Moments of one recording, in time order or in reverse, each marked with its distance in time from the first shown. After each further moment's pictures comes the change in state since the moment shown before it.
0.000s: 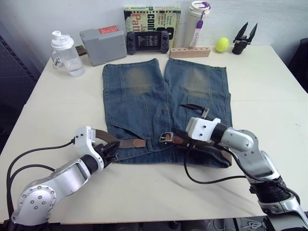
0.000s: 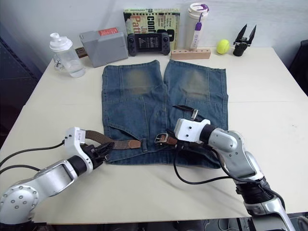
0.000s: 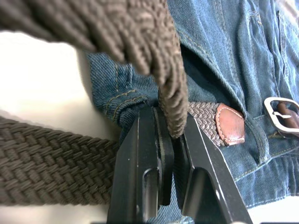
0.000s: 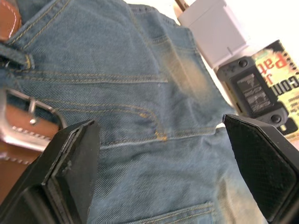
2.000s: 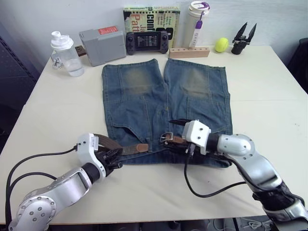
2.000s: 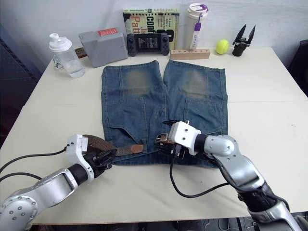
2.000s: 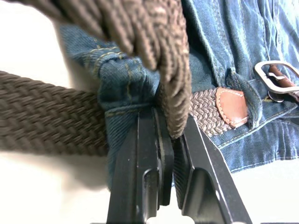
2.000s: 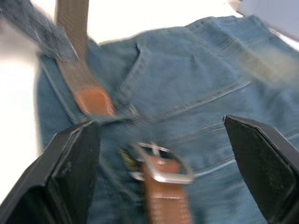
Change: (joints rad) left arm 0.098 0.015 -0.045 -0.070 0.025 -0.065 -0.005; right arm 0.004 -0.052 0.128 -0.125 0.309 0.272 0.062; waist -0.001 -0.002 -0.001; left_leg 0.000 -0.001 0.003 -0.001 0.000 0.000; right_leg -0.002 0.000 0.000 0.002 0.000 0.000
